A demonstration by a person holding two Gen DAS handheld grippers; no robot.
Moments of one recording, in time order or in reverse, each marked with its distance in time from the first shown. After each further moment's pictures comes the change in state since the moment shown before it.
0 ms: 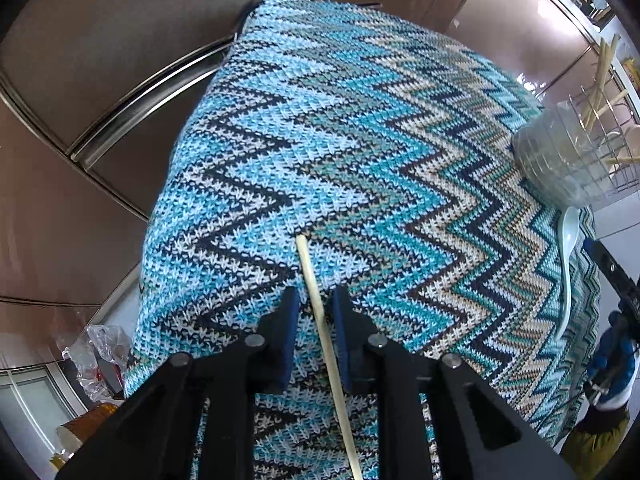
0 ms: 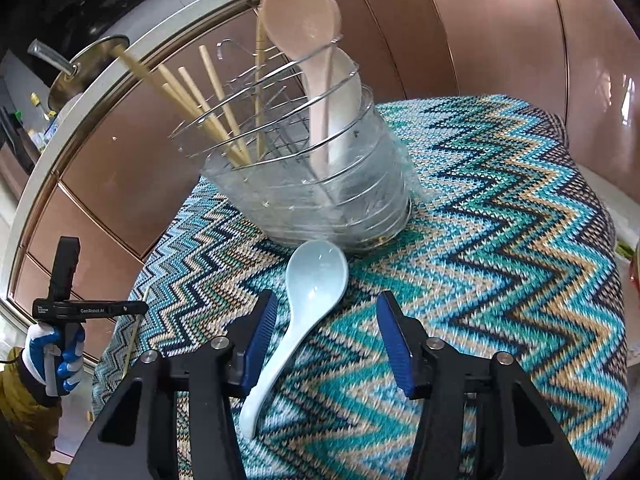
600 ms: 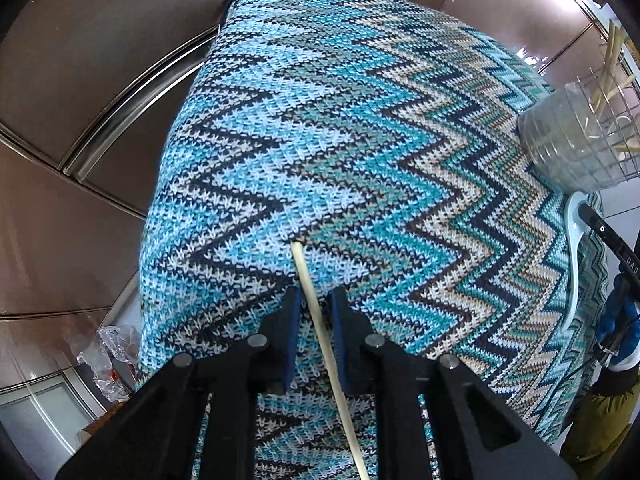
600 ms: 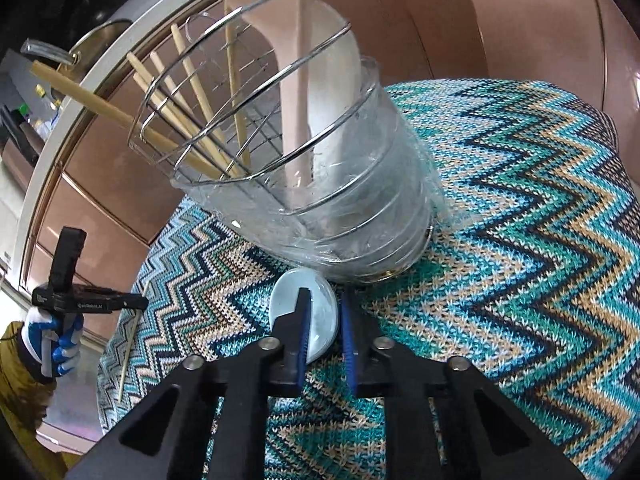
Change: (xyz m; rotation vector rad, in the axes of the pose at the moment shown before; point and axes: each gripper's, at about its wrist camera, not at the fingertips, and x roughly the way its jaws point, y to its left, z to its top) left arm 0.007 -0.011 0.014 0.042 0.071 0.034; right arm 0.039 -0.006 0.024 -0.065 0.100 0.067
